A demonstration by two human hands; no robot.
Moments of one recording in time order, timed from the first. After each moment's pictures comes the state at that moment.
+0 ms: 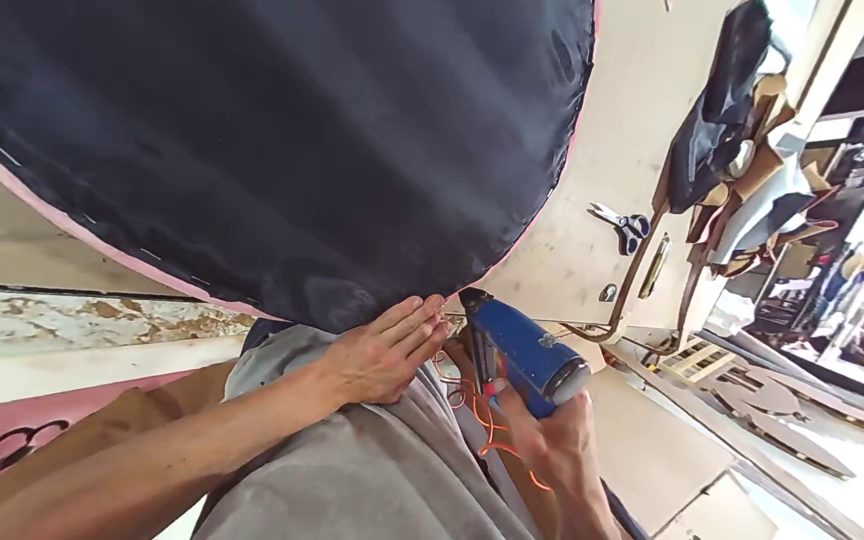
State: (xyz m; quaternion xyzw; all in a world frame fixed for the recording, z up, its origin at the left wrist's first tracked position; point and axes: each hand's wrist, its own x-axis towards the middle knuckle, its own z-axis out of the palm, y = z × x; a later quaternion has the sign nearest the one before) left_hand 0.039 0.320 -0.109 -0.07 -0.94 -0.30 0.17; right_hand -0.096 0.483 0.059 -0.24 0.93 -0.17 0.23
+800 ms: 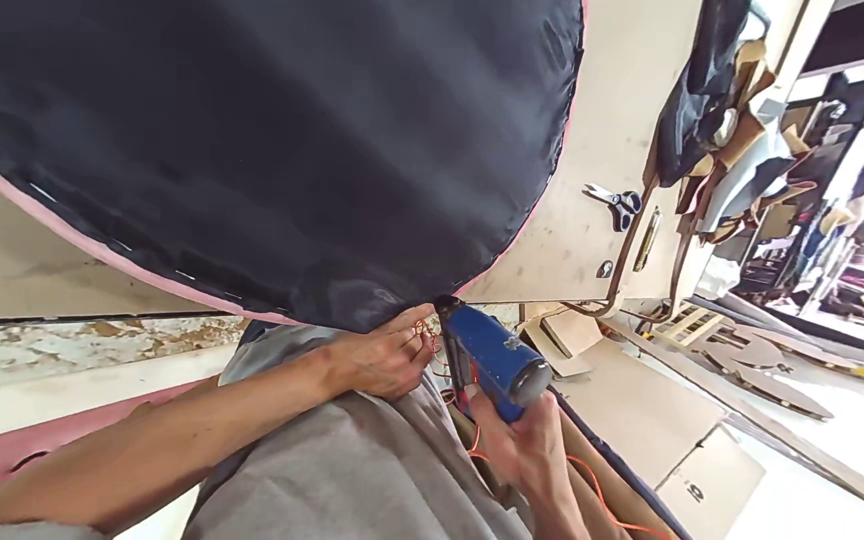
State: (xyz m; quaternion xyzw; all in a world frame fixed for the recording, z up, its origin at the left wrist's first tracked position) left_hand 0.047 0.293 -0.116 -0.19 -0.90 -0.32 0.23; right_hand -0.035 0.454 0.056 -0.18 0.93 -0.17 0.26
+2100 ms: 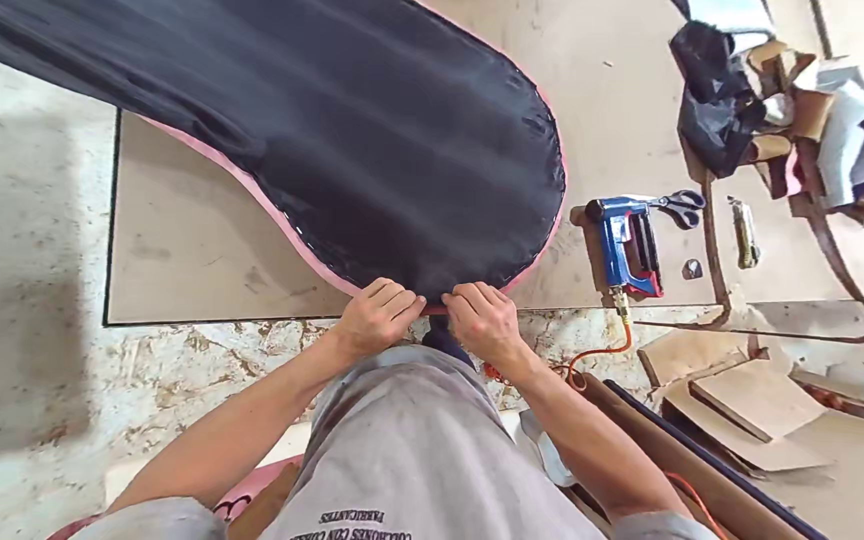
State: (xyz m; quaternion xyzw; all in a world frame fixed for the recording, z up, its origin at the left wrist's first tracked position) left_hand 0.102 0.184 -0.085 -0.10 -0.93 -0.15 0.33; right_hand -0.035 0.373 -0.063 -0.58 0.77 -0.23 -0.12
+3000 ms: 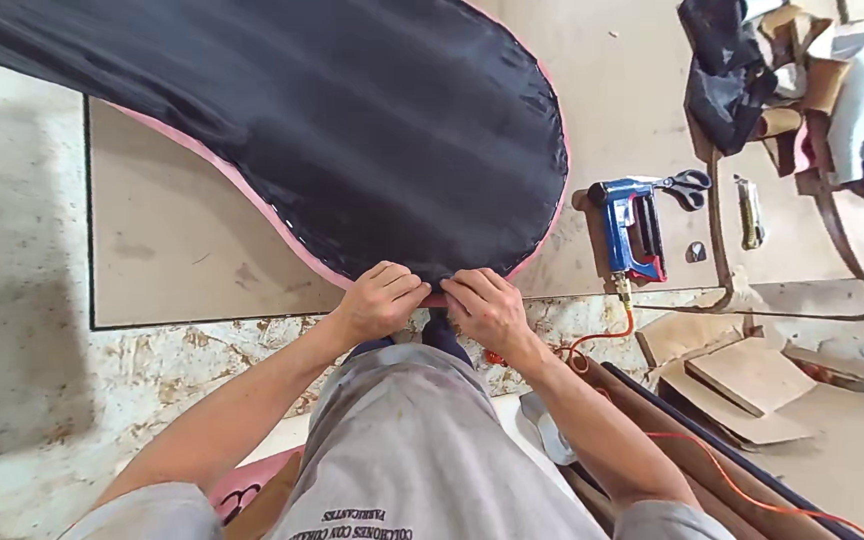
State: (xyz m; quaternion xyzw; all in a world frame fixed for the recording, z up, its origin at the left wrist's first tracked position) left_hand 0.089 0.176 -0.090 -0.12 -0.92 -0.22 0.29; right_hand -0.042 0.379 -0.060 -0.58 0.77 -0.27 -0.05
